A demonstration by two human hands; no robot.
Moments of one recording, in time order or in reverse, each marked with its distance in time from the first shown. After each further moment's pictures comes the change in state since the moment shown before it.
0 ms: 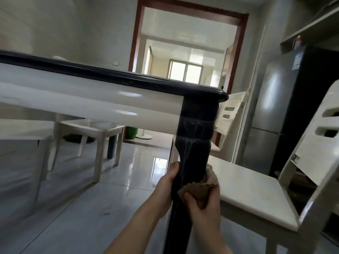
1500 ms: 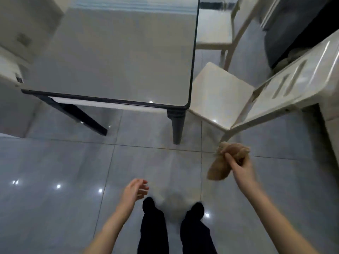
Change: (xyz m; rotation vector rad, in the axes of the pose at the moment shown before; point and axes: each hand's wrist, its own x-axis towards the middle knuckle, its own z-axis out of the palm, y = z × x) left_hand -0.264 0.383 0.181 0.326 0.683 -1.039; right_hand 0.119 -0.412 -0.242 -0.206 -0.141 1.075
